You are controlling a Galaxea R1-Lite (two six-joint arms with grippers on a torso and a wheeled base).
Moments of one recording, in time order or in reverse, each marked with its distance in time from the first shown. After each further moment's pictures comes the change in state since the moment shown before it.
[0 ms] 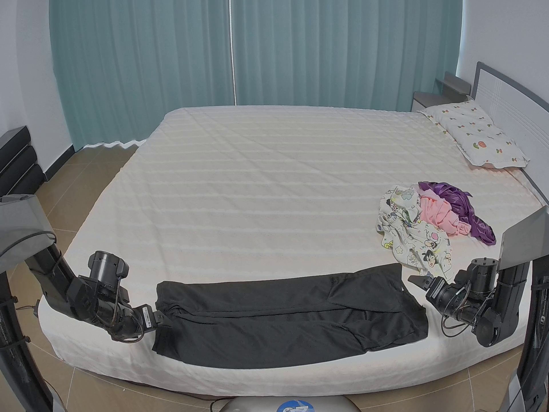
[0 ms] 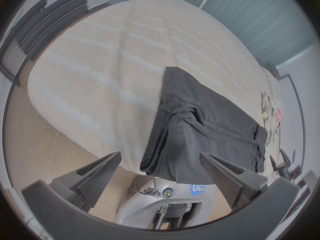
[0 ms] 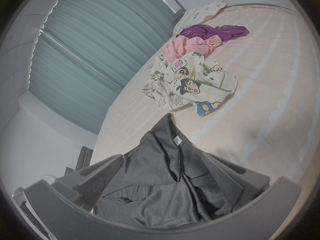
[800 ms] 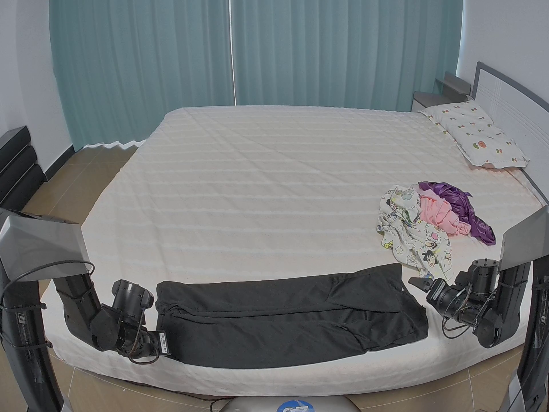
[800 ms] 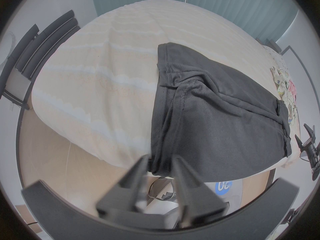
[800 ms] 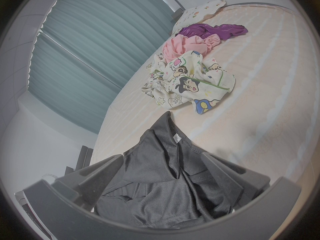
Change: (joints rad) left arm -0.115 0.143 0.109 -0.209 0.196 -0.002; right arm -0.002 -0.005 0.015 0.000 0.005 0.000
